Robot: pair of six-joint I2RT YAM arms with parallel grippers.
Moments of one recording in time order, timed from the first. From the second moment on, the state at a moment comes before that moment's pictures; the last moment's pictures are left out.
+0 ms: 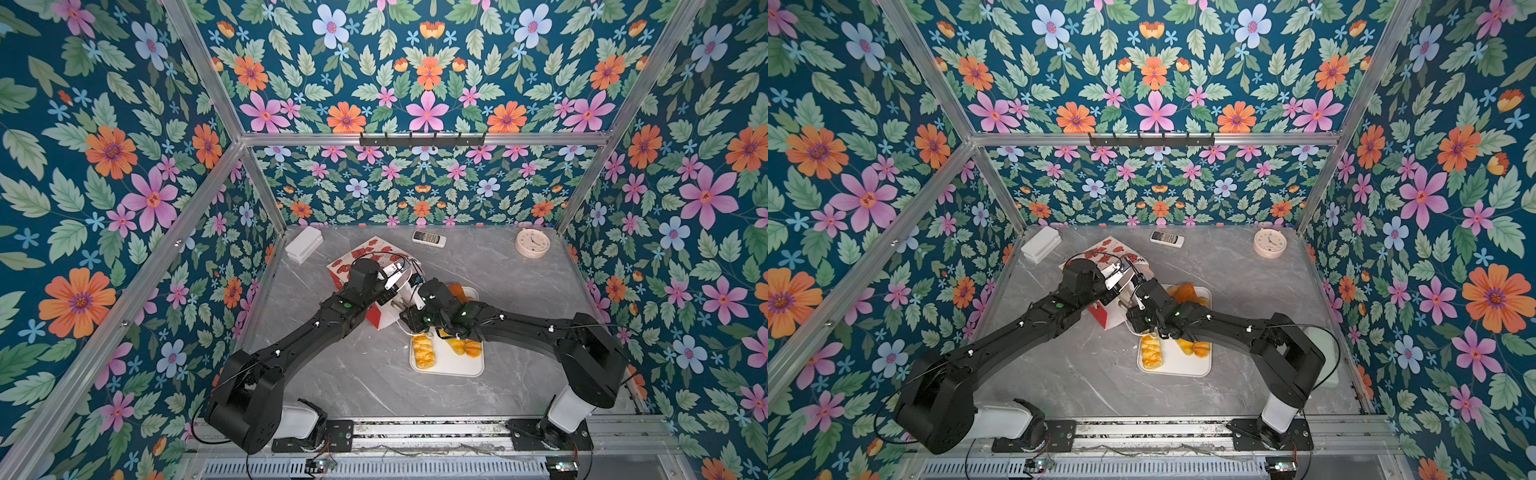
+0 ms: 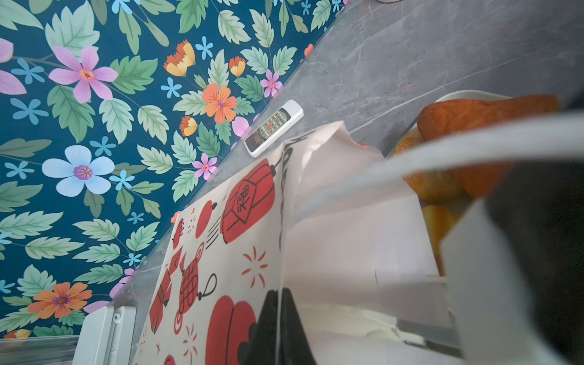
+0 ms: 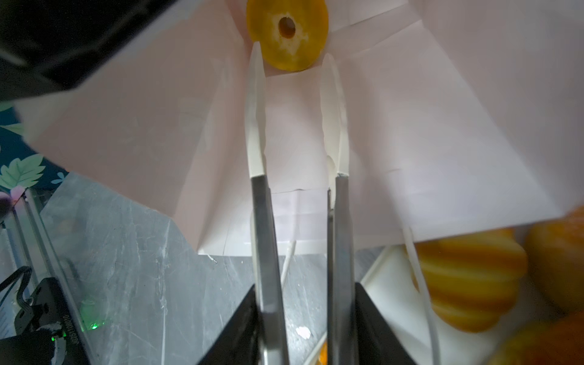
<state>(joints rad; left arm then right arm) -0.55 1.36 0.87 0.04 -0.03 0.55 0.88 1.71 1.10 -0.12 -0.05 0.40</state>
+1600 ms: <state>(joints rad) -0.54 1.31 0.82 0.07 -0.08 0.52 0.82 2.07 1.48 -0.17 -0.40 0.59</state>
